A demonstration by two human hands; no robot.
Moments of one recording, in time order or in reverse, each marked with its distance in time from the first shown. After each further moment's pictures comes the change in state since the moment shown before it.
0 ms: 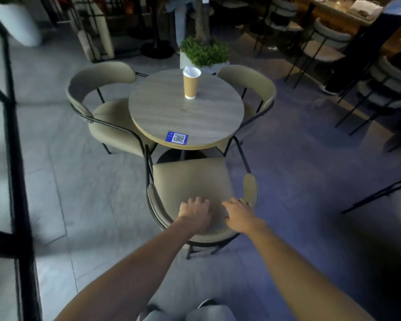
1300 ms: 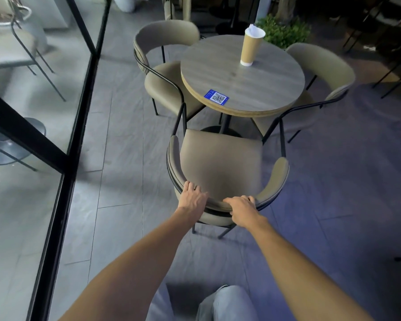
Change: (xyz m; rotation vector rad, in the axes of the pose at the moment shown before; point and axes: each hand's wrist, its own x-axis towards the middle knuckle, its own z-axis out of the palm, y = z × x) left_hand -0.015 0.023 0.157 0.161 0.164 -0.309; right_hand 0.026 0.032 0.131 -0.142 0.053 -0.334
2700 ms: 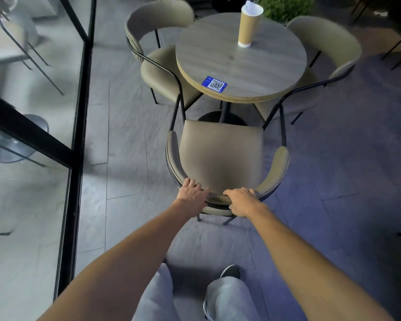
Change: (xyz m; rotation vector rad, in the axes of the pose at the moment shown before) left_hand -0.017 -0.015 -0.010 0.031 -0.123 0.178; right_hand -0.012 -0.014 -0.017 0.023 -0.164 0.012
